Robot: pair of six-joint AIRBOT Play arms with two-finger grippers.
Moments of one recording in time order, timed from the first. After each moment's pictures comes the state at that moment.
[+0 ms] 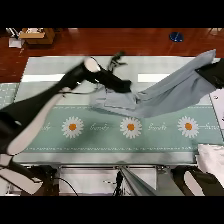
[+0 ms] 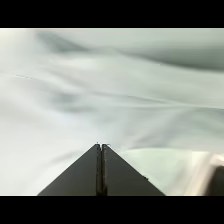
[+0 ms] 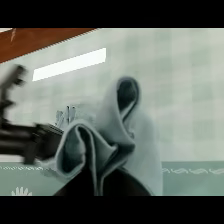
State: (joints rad) left arm -0.49 -1.74 1.60 0.79 -1.03 -1.30; right arm -0.17 -0.75 1.16 -0.98 1.19 1.59
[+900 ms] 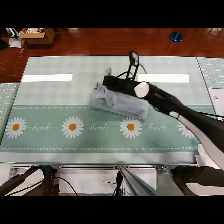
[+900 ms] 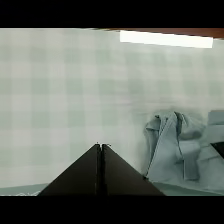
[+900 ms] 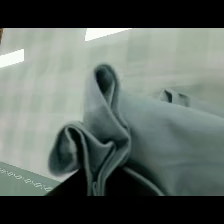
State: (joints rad) left arm 0.31 -1.13 1.60 1.06 -1.34 -1.32; right arm 0.63 -1.55 1.16 -0.76 0.21 1.61
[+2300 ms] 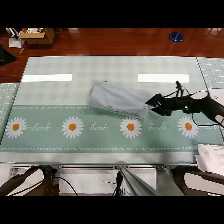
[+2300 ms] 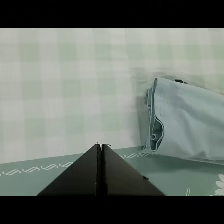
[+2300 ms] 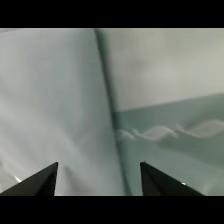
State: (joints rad) left arm 0.31 -1.12 1.52 1.07 -1.38 -1.28; right arm -0.04 -1.40 0.74 -0.57 0.84 1.33
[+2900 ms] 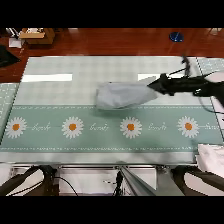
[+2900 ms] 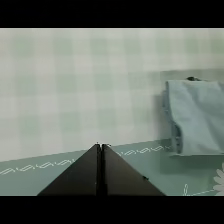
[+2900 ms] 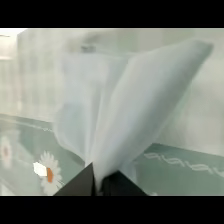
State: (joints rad) left arm 0.28 -1.13 1.49 1.07 -1.37 -1.28; right arm -0.10 -1.22 1.04 -0.64 1.10 1.30
